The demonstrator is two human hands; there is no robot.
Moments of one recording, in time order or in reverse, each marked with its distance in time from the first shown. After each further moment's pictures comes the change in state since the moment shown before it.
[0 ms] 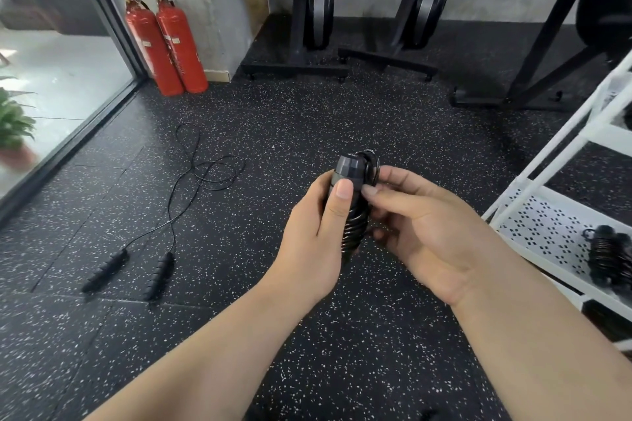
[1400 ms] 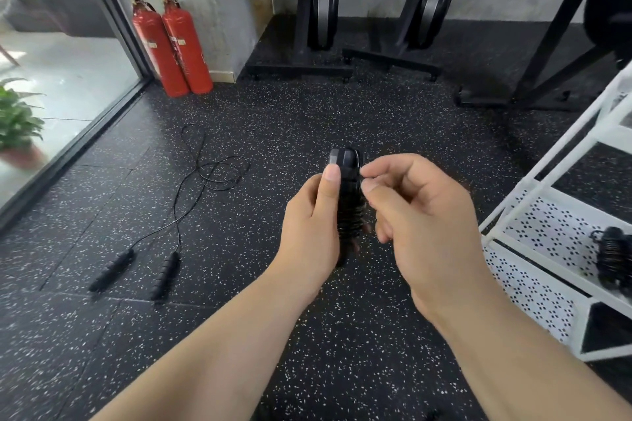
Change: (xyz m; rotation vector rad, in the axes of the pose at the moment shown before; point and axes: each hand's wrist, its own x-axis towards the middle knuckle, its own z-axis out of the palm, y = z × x) left_hand 0.007 0.010 0.002 -0.127 0.125 -0.194; right_hand -0.018 0.006 0.024 -0.370 0.150 -0.481
